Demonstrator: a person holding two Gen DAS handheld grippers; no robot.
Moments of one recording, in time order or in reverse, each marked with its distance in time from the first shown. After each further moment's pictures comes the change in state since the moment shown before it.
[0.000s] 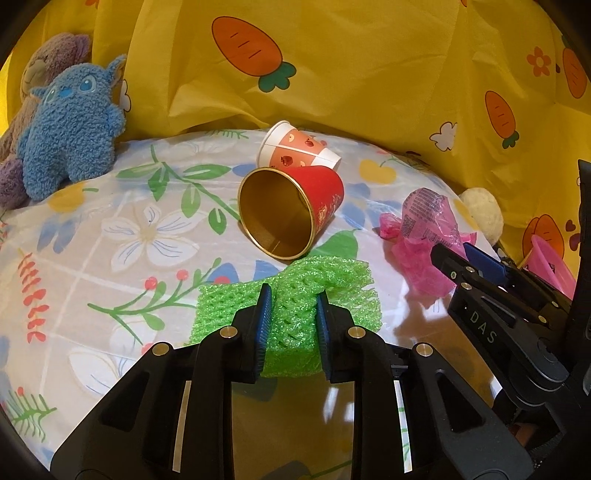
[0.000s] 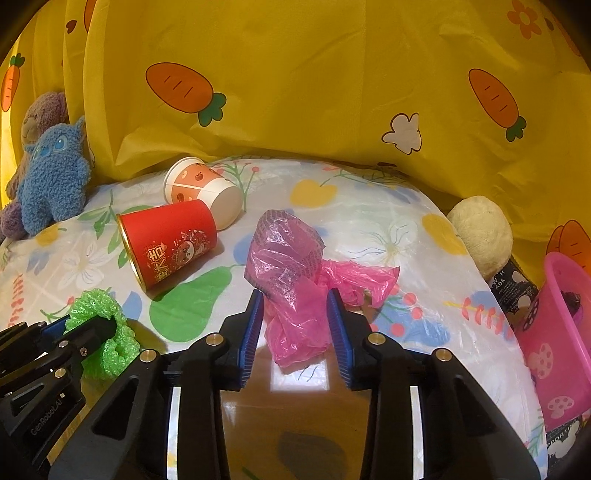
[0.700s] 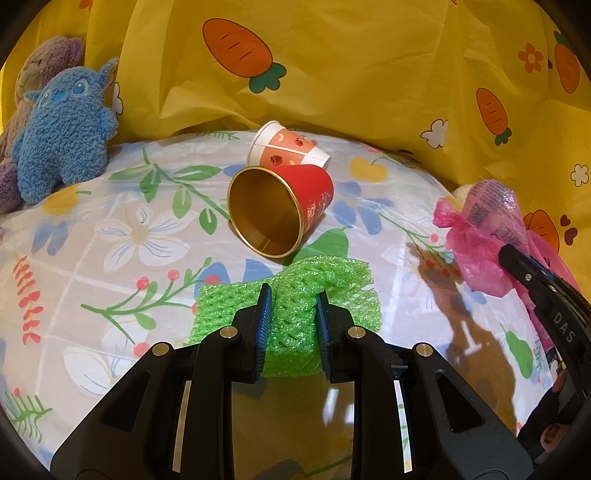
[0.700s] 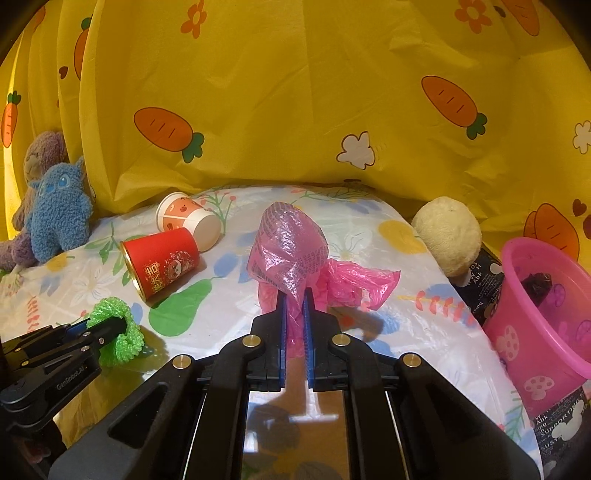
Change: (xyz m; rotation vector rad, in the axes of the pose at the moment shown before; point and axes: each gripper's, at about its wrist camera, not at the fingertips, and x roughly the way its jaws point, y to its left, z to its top) left arm -0.001 -0.003 -0.002 0.030 -0.006 -0.024; right arm -0.054 -0.039 -0.013 0.095 -0.108 -0.008
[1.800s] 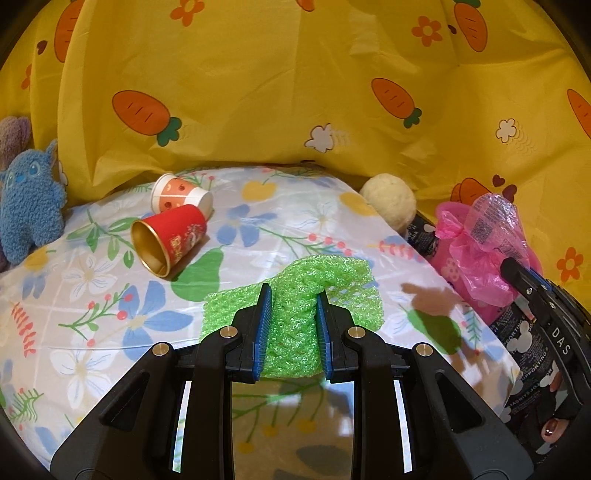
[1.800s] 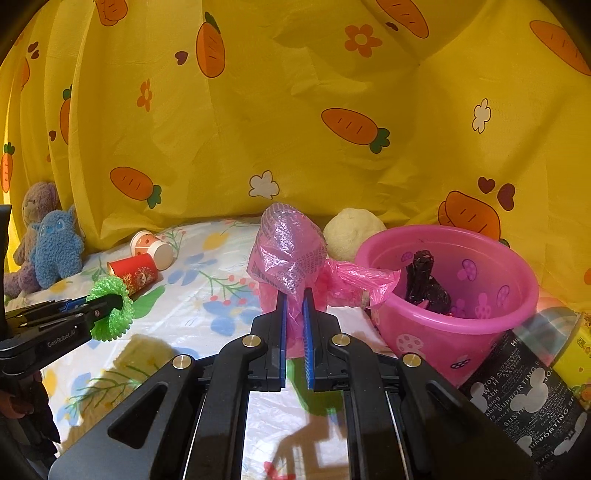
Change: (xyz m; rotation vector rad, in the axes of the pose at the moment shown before) left arm -0.067 -0.115 -0.014 0.206 -0.074 -0.135; right arm -0.112 -0.100 -0.039 0.111 -0.132 -0.083
